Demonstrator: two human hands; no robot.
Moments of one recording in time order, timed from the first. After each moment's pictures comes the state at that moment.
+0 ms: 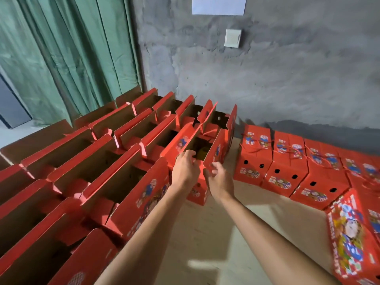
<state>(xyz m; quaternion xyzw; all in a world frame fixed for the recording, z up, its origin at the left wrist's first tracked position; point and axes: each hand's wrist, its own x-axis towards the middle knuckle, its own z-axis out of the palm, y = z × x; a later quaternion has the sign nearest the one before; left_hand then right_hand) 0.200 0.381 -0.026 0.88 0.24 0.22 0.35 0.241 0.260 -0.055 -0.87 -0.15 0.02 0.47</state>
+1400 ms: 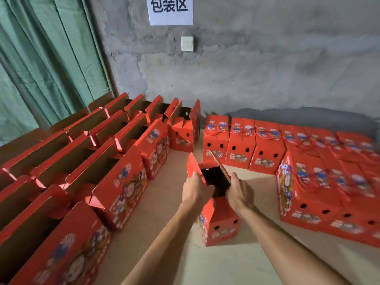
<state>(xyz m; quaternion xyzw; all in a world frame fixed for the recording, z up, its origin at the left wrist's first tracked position) 0.105 0.186 -0.031 0.90 0.23 0.02 0.36 0.152 0.044 -0.046 -0.98 -0.09 -0.01 0.20</state>
